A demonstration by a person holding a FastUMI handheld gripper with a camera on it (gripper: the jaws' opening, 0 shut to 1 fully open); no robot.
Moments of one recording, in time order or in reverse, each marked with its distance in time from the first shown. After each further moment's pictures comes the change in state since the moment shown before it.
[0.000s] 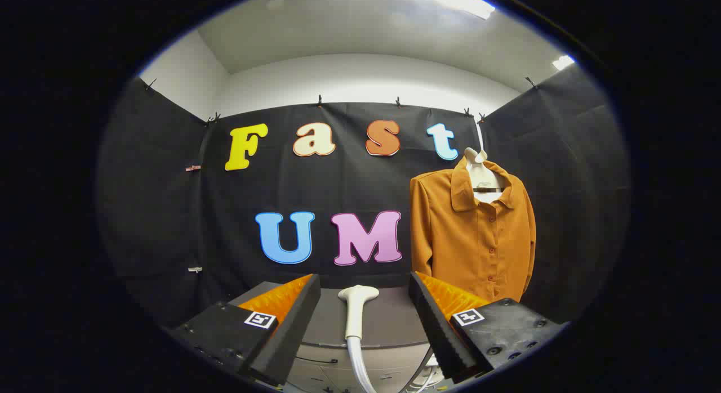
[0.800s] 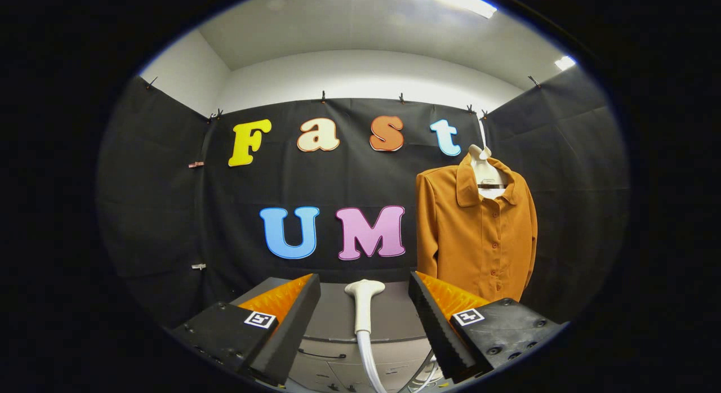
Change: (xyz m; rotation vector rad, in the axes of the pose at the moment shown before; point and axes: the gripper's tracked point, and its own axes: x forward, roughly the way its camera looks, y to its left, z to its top) arm -0.016 0.022 -0.003 0.006 0.025 0.004
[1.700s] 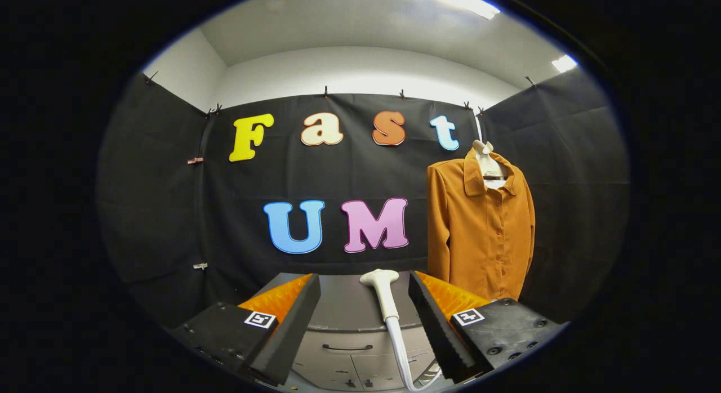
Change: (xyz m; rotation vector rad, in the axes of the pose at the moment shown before) arm -0.021 0.059 -0.023 0.004 0.040 -0.070
